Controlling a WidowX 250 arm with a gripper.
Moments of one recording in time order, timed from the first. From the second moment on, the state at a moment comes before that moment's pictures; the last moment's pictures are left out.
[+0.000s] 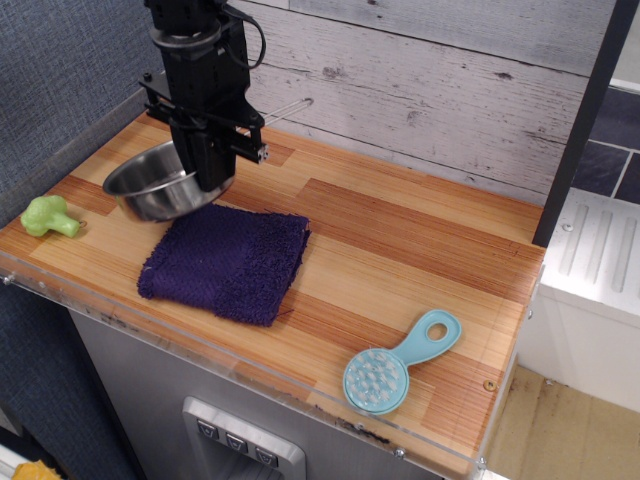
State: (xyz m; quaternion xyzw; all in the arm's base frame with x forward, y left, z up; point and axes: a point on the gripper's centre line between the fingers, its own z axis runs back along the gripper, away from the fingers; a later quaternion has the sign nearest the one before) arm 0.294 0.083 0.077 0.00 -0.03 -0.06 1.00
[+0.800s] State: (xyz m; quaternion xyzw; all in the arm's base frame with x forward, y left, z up) arm 0.334 0.131 0.030 0.03 0.01 -0.03 1.00
